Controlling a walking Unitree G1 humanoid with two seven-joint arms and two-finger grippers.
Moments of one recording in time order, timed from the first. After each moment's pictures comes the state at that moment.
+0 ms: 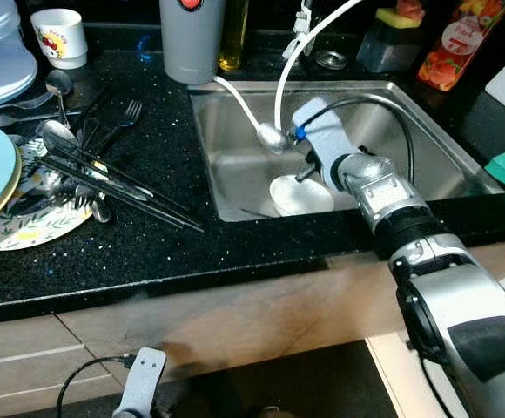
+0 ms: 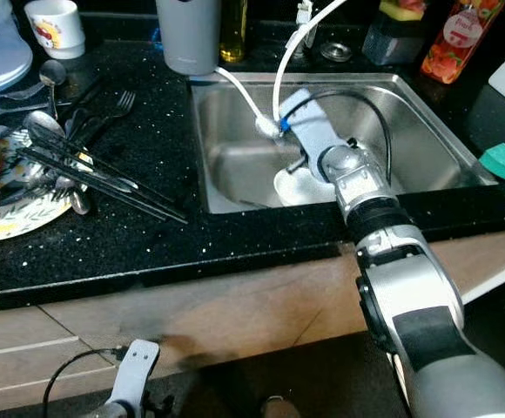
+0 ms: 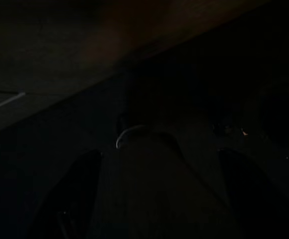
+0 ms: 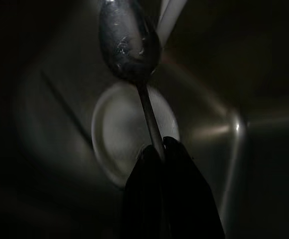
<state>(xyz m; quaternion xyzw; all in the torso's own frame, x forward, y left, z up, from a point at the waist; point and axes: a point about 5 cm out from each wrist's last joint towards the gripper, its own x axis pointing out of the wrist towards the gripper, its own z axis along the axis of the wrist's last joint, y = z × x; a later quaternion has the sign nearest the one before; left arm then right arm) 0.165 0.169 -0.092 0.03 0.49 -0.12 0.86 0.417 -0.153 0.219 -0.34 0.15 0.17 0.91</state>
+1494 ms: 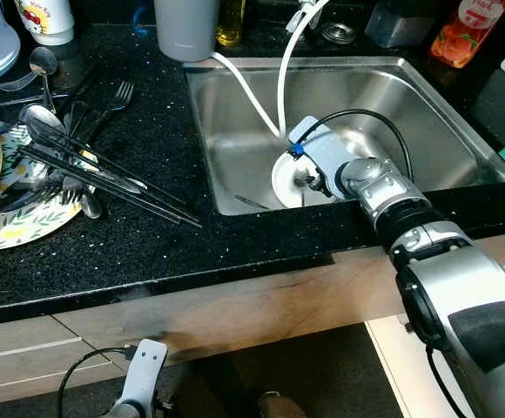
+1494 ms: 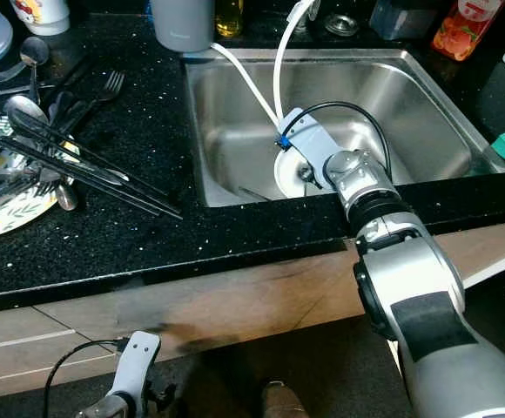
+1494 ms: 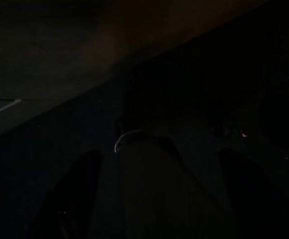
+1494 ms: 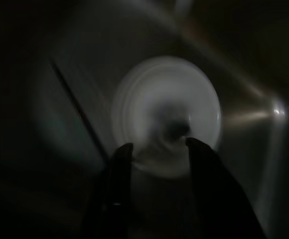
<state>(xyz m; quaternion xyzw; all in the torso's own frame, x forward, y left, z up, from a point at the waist) 0.171 0.169 -0.087 0.03 0.46 -0.13 0.88 0.420 -0.155 0.224 -0.25 0.15 0.19 0.94</state>
